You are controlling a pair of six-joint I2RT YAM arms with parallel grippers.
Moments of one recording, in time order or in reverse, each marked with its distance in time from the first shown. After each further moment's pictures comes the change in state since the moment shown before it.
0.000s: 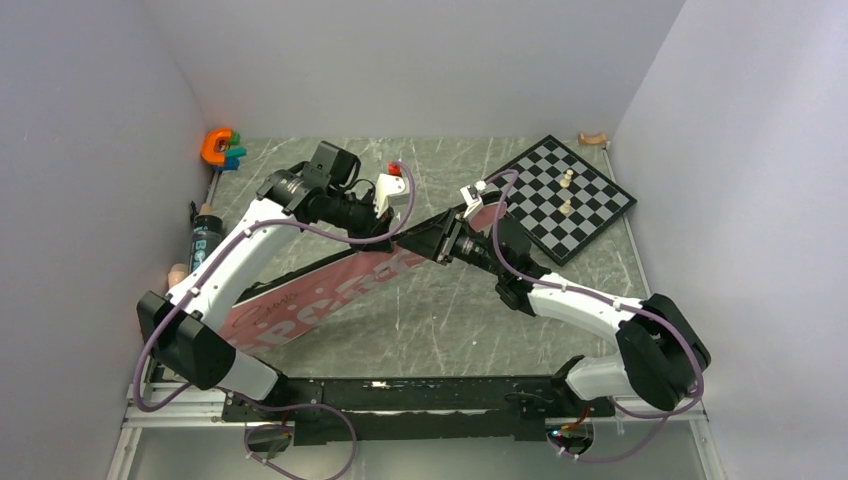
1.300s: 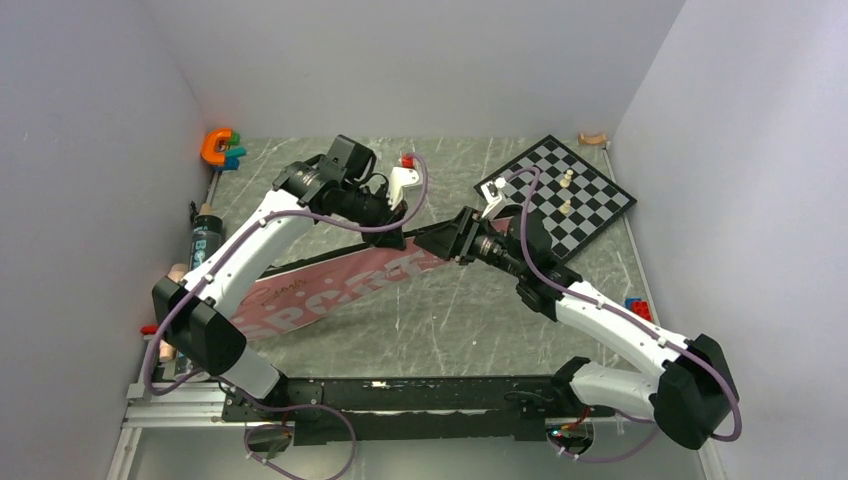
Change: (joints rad) left arm -0.045 0.090 0.092 0.000 -0.019 -0.106; right arm -0.043 -0.228 0.053 -0.420 0.059 -0.178
